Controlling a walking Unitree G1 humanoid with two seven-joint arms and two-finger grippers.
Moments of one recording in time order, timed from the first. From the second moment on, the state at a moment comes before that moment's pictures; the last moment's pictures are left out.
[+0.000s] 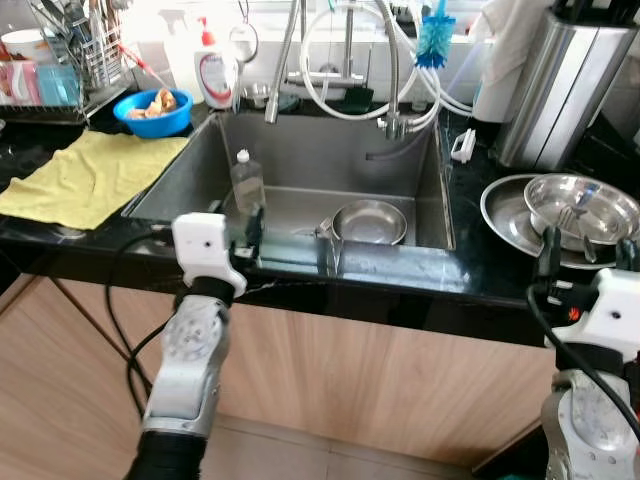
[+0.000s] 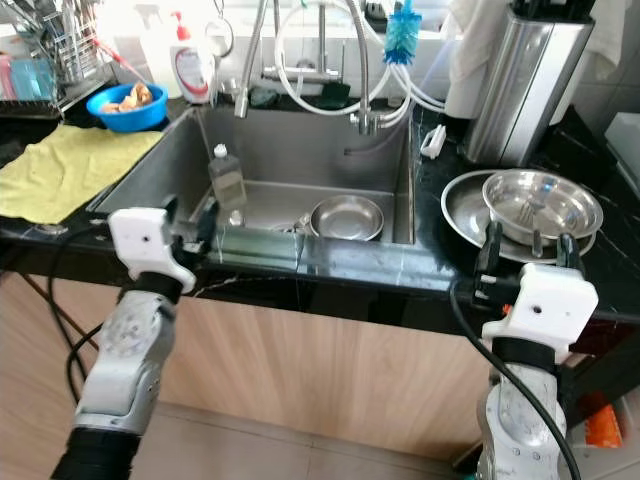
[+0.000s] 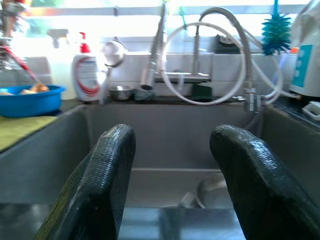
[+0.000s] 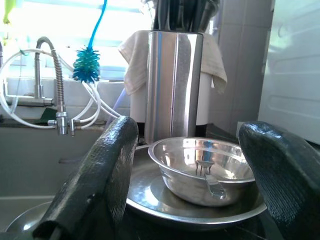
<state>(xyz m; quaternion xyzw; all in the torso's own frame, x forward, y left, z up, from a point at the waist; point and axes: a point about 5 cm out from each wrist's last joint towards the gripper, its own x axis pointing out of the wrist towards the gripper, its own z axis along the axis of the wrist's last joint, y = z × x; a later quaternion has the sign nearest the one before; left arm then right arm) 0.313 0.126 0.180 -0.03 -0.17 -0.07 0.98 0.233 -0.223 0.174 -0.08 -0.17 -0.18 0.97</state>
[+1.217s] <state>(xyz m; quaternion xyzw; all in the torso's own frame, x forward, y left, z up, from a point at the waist) 0.318 0.108 0.178 -0.05 -0.18 -0.12 0.98 0.262 -0.253 0.159 -0.06 -0.10 -0.20 0.97</state>
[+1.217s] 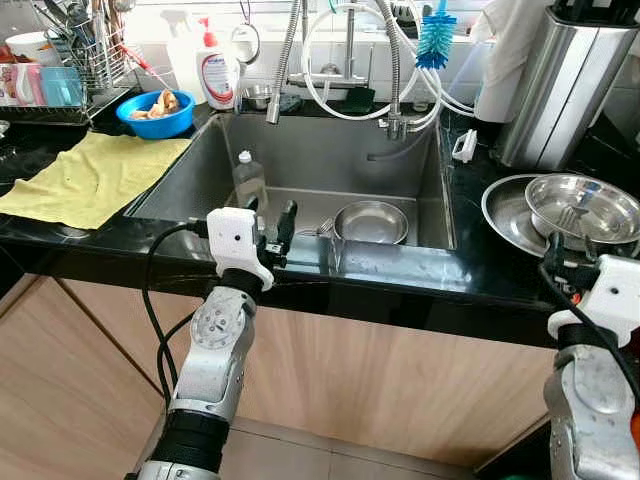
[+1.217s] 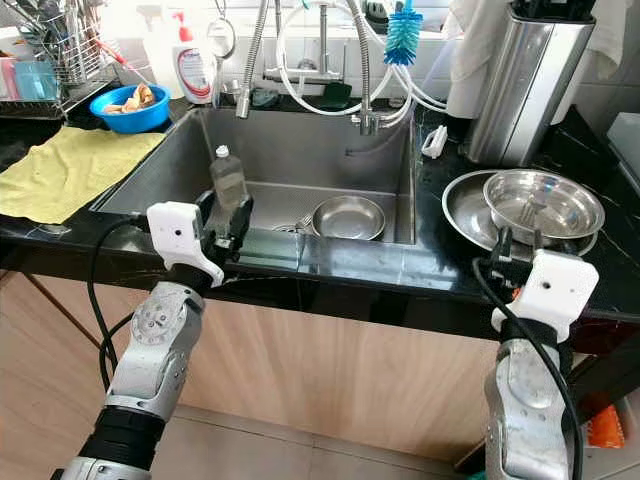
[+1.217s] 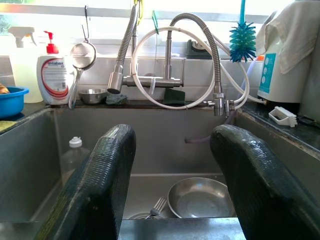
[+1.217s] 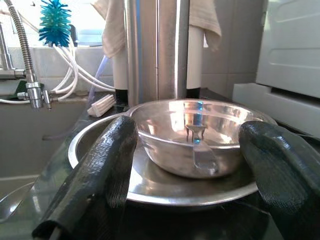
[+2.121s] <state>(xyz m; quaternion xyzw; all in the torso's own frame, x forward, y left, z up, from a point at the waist) 0.318 0.110 0.178 -0.04 -0.18 -0.12 0.98 0.271 -0.255 0.158 -0.05 -0.10 -0.20 0.97</state>
